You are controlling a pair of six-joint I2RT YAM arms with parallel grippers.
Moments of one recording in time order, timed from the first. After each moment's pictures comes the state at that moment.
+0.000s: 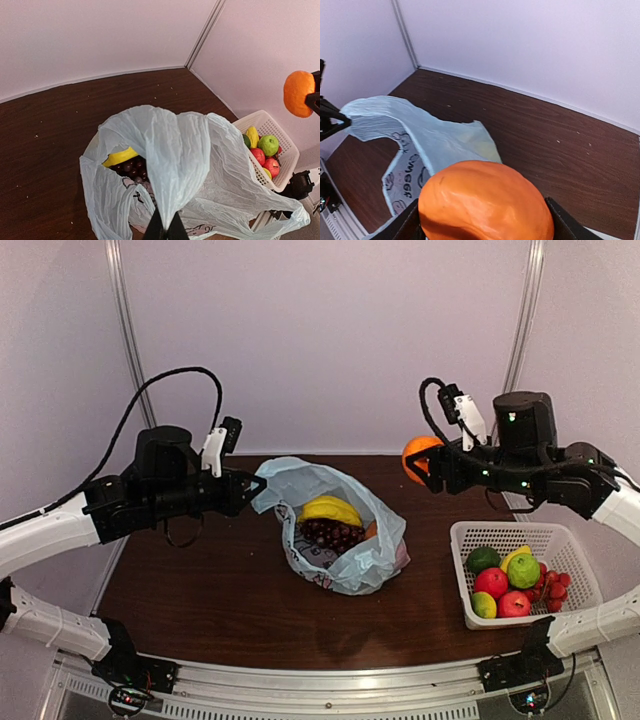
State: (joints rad) left arm -0.86 1.14 0.99 -0.22 -0.03 -0.40; right arm 0.89 1.09 1.27 -0.57 0.25 0.23
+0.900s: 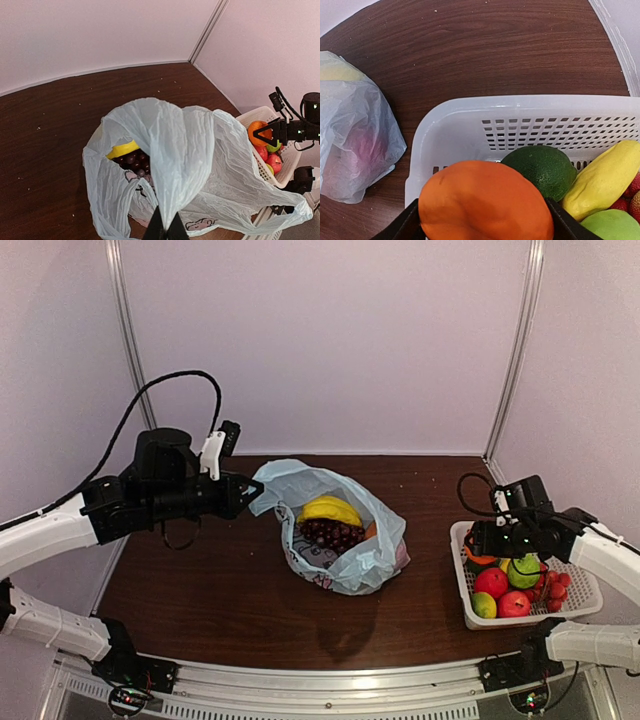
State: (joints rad) left arm -0.86 1.12 0.99 -0.26 -0.03 -0.41; right arm 0.34 0.92 0.67 -0.63 0.11 0.41
